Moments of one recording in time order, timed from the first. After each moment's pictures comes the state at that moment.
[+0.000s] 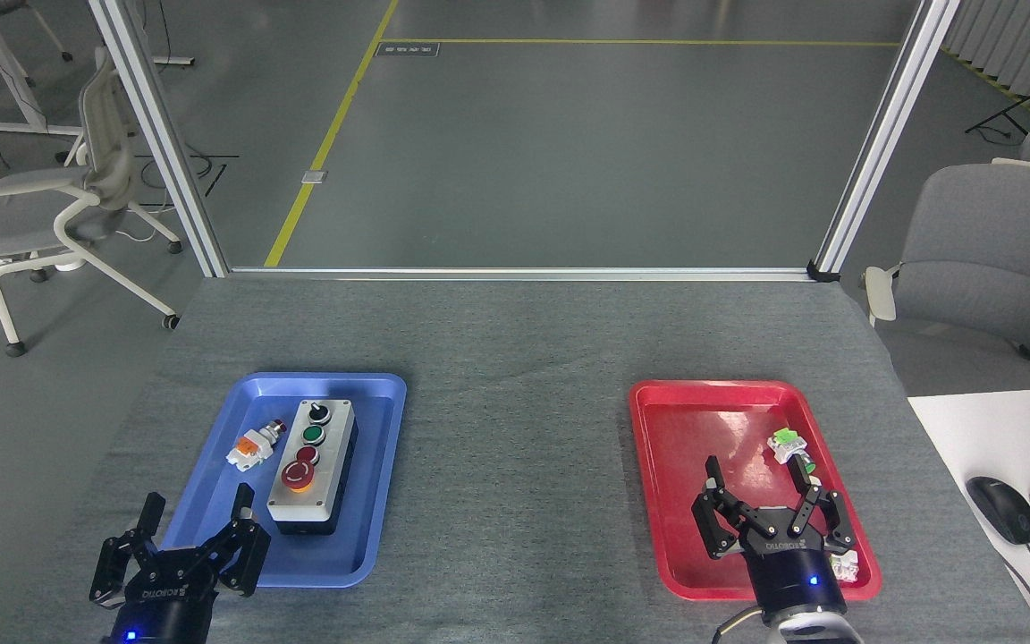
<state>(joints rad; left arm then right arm) 0.12 0.06 0.21 -1.66 -1.32 -0.15 0.14 -0.04 -0.10 0.09 -1.43 1.33 0.00 -0.19</state>
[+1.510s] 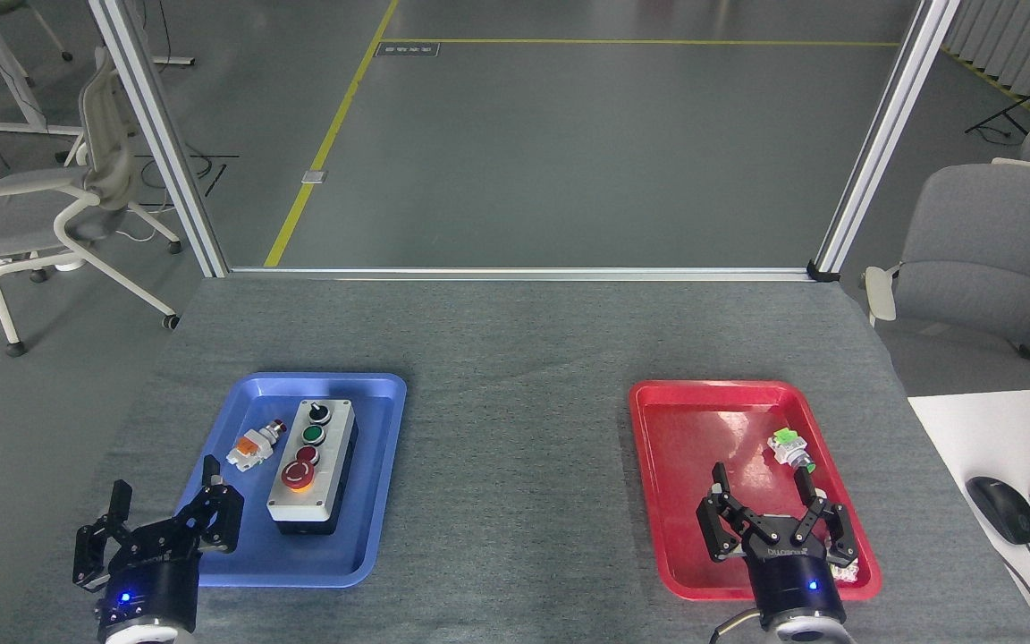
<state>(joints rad) 0.00 0.06 0.21 -1.55 -1.31 0.04 0.13 -0.03 -0.06 0.05 -1.42 1.35 0.03 -0.15</state>
